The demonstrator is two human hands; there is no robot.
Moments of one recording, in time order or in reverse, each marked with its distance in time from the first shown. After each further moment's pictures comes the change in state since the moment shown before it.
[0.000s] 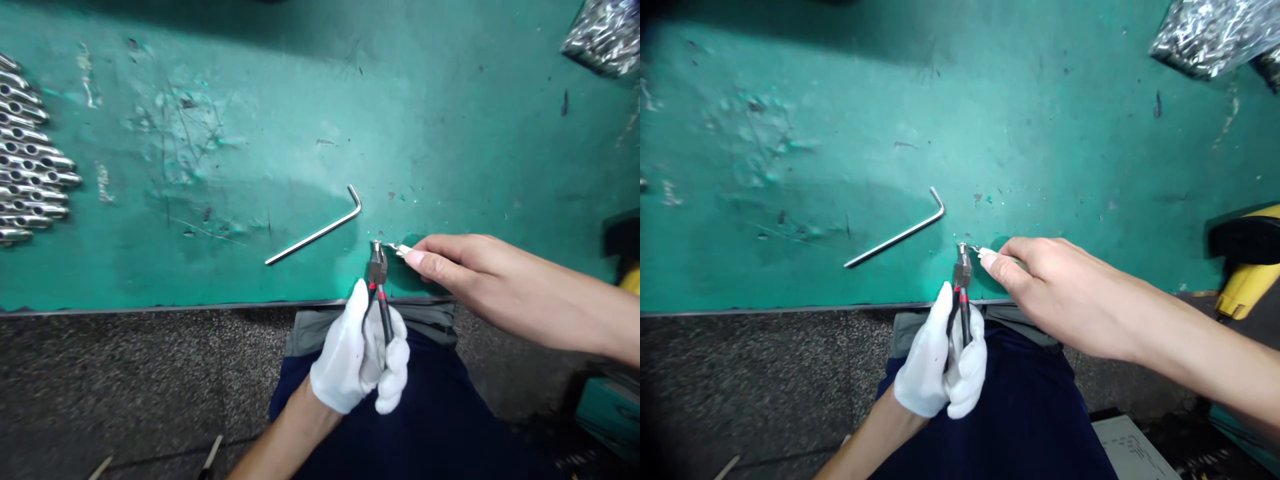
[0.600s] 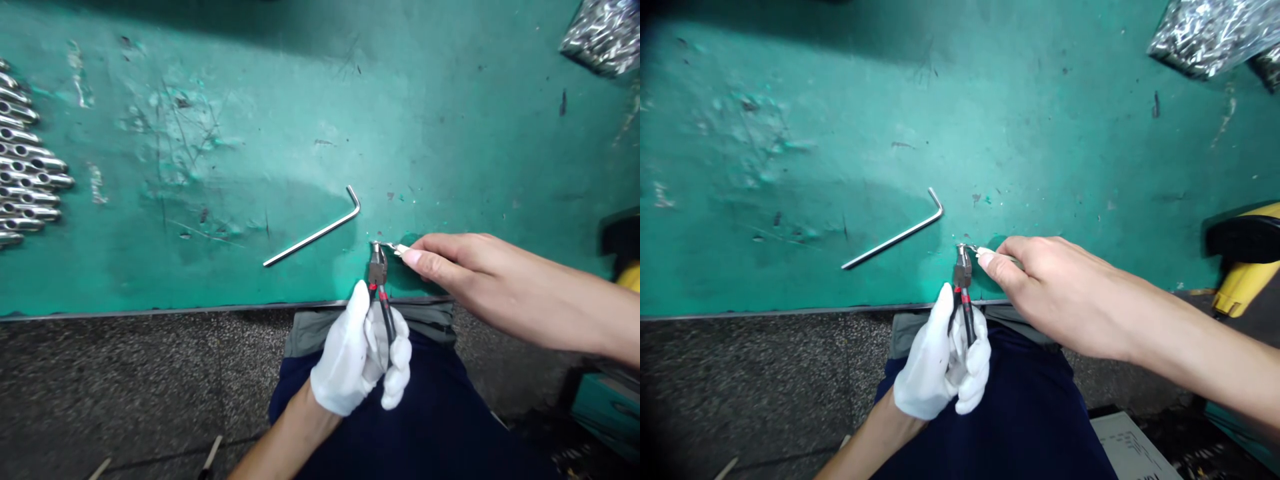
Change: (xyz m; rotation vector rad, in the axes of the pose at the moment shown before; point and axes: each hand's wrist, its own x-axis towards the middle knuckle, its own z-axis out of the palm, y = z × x) left_hand 0.002 -0.006 0.010 0.107 0.141 0.115; right_hand 0.001 -0.003 0.000 -0.034 -0.025 0.057
